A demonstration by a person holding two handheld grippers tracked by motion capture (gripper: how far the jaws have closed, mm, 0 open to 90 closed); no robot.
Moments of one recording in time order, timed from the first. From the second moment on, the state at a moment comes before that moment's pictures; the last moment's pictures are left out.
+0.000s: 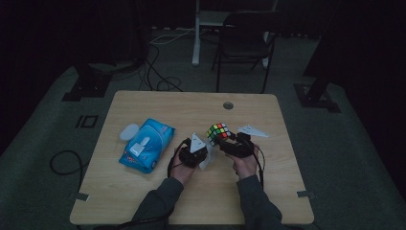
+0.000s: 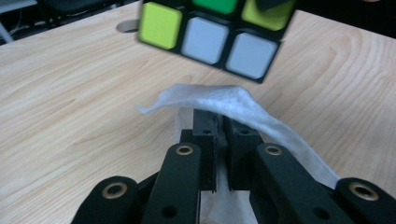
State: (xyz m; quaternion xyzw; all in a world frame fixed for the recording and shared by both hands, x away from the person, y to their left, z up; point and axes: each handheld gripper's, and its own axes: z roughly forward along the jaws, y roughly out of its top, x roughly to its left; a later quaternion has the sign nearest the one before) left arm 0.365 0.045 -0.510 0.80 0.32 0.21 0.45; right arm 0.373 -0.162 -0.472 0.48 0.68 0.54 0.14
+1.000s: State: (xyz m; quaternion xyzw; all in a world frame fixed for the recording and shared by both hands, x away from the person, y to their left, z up) left arm 0.371 0.093 -0.518 0.79 0.38 0.24 0.42; right arm 0.373 -0.170 -0.483 0.47 0.72 0.48 0.18
